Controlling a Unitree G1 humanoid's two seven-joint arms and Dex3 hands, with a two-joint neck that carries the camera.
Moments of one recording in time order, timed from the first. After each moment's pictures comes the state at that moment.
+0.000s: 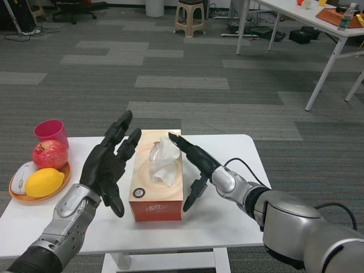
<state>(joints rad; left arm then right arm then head) -0.38 0.27 -0.45 0.52 -0.64 -0.52 -0.27 -0.74 -0.25 1.05 1.27 0.38 -0.68 -0.21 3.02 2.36</state>
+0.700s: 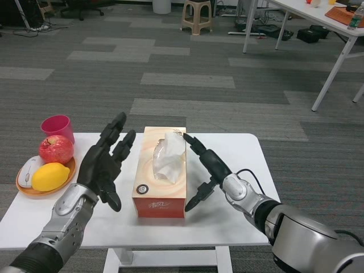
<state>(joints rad) -0.37 0.26 -0.38 0.59 -0.67 -0.52 -0.28 -0.63 -0.27 0.86 1.18 0.37 -0.68 -0.18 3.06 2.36</state>
